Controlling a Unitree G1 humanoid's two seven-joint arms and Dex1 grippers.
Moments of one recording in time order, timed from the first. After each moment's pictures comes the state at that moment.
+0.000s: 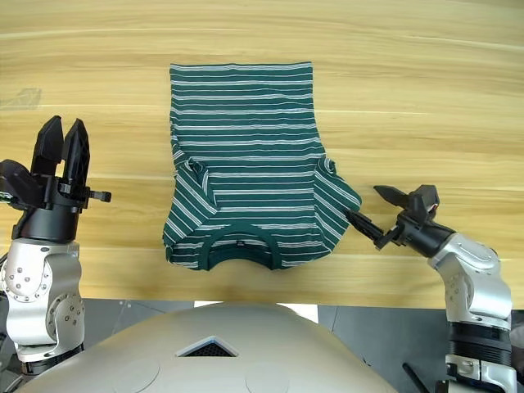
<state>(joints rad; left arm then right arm) 0.49 0.30 0.20 -0.65 -0.39 0.05 -0.21 0.35 -0.67 -0.19 -0.02 0.53 0.28 0.92</state>
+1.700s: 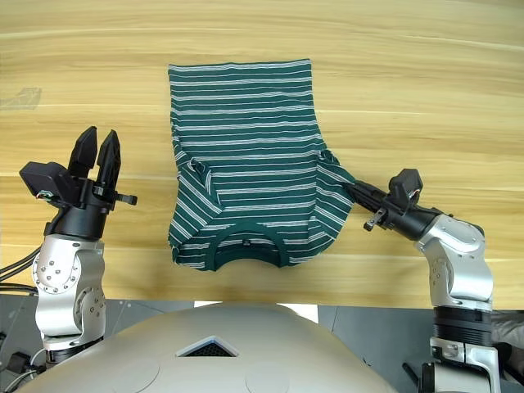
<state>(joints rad) 0.46 0.23 0.12 -0.57 -0.28 0.04 -0.26 0.27 -0.61 -0.13 -0.06 0.45 0.18 0.97</state>
